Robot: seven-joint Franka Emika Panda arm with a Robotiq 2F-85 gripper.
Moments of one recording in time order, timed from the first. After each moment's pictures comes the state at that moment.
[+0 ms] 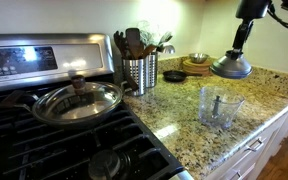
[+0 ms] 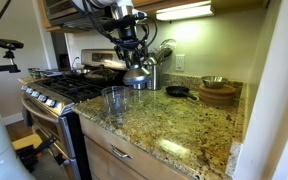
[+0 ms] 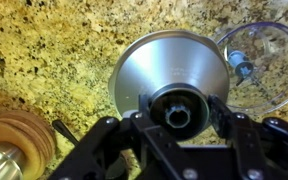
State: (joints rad) arm 0.02 -0.30 0.01 -2.40 -0.18 2.22 -0.30
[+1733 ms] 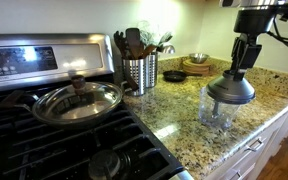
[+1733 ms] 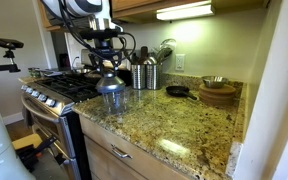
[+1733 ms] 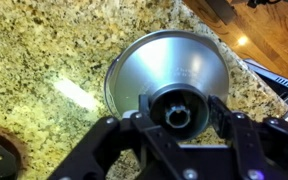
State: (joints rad) arm 0.18 -0.38 0.04 -2.55 -0.06 2.21 -0.49
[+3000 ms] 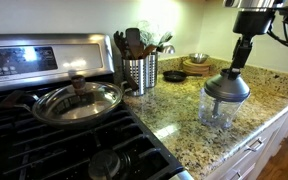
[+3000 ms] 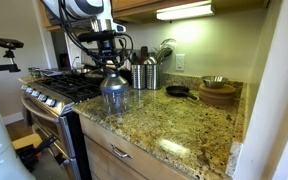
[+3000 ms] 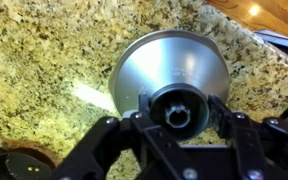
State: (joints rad) arm 0.16 -0.38 0.04 -2.57 -0.06 2.28 -0.31
